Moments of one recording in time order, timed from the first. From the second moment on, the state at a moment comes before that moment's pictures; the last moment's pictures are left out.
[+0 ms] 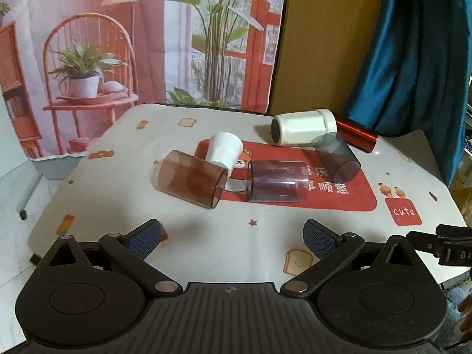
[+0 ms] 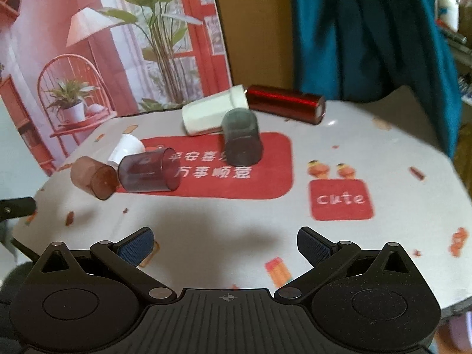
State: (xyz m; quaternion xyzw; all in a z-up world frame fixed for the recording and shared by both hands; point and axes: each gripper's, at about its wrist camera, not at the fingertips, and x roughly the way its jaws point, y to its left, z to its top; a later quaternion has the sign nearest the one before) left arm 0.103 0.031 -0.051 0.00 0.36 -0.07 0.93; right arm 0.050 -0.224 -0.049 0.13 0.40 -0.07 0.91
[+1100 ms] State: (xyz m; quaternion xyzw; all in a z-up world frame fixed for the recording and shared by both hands) left arm 0.270 -0.034 -0.111 0.10 0.40 -0.25 0.88; right arm 0.091 -0.267 -0.120 0.22 0.44 -0.11 0.86
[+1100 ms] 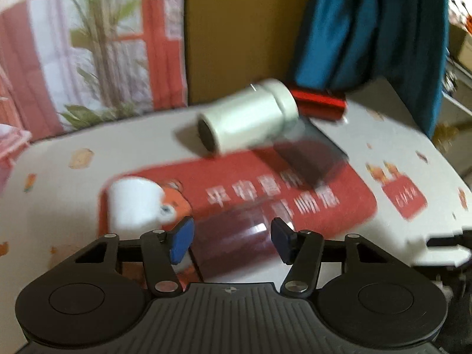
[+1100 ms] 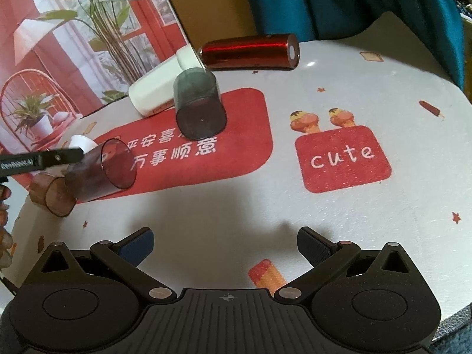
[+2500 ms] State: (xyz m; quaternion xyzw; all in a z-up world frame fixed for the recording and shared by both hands) left arm 0.250 -0.055 -0.138 0.16 0.45 -0.29 0.83; right arm 0.084 -0.273 -0.119 0.25 0.43 -0.10 0.86
